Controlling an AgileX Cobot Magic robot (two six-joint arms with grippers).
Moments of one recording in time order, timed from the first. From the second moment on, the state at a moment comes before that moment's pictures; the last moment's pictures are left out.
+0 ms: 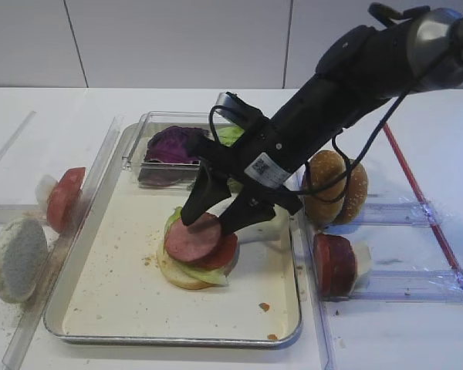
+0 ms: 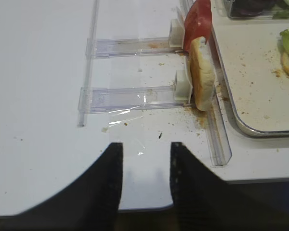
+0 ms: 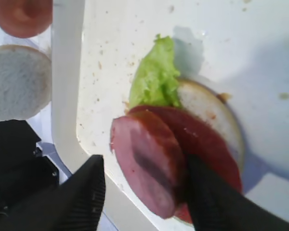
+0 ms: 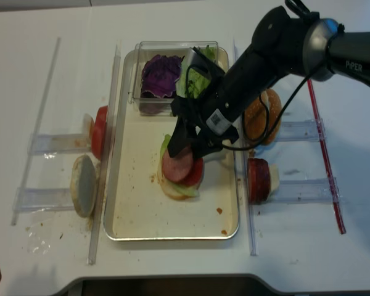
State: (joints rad) left arm -0.05 -0.02 -0.48 0.03 1.18 -0.03; right arm 0.44 1.99 -1.32 1.01 1.06 -0.40
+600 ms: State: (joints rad) left arm -0.05 -0.02 -0.48 0.03 1.18 -0.03; right arm 0.44 1.99 -1.51 0.72 1.19 -0.16
